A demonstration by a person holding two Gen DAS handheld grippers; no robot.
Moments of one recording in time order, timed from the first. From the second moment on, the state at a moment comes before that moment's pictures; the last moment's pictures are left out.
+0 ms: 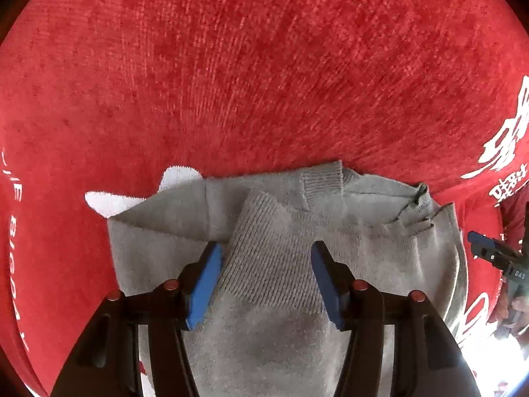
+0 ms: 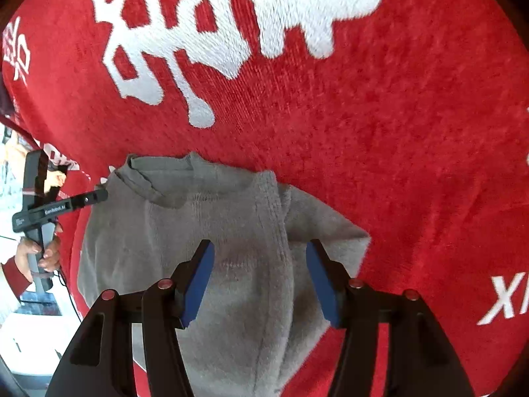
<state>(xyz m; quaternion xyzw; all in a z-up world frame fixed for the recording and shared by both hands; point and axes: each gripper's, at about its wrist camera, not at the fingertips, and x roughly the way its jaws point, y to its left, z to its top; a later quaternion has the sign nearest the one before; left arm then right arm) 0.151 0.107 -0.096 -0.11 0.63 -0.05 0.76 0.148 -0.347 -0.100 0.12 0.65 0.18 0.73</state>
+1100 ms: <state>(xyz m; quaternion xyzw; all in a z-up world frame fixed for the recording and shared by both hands) 0.161 0.098 -0.115 -0.17 0.63 -0.07 0.75 0.168 -0.310 -0.121 0.13 0.66 0.18 0.72</state>
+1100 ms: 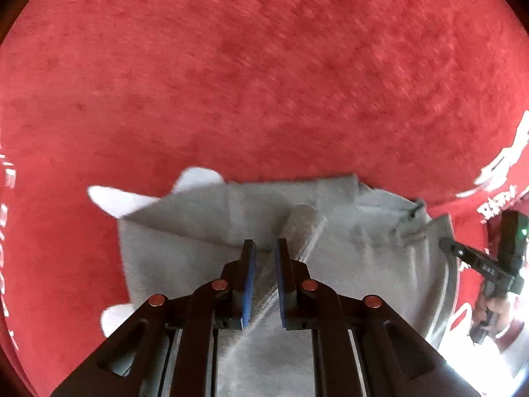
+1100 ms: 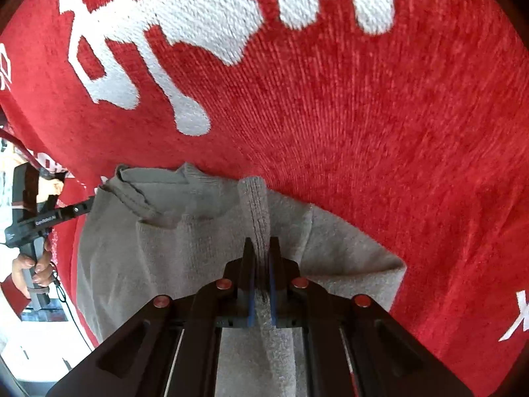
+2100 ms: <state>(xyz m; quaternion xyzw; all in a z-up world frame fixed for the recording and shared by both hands) 0.182 0.017 -0.130 -0.07 0.61 -0.09 0.78 0.164 -0.294 -0.111 0.14 0.65 0.19 0.73</state>
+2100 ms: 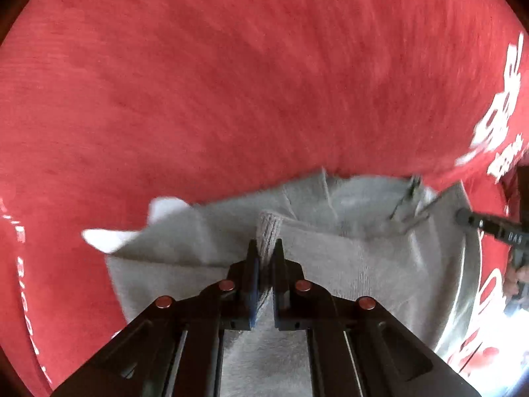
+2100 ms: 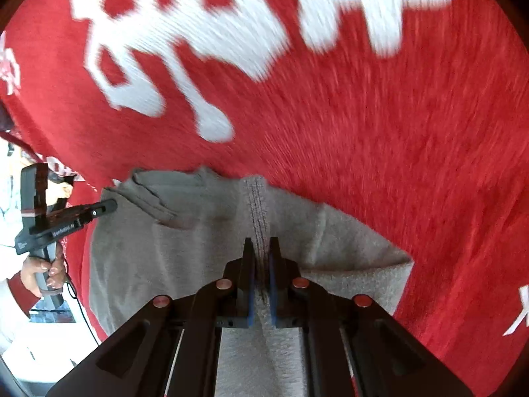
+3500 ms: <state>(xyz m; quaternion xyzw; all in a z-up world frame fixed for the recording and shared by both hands) -0.014 0.073 -0.142 -0.15 0.68 0.02 0.71 -0.024 -0.364 -0.120 0.31 0.72 0.12 0.62</state>
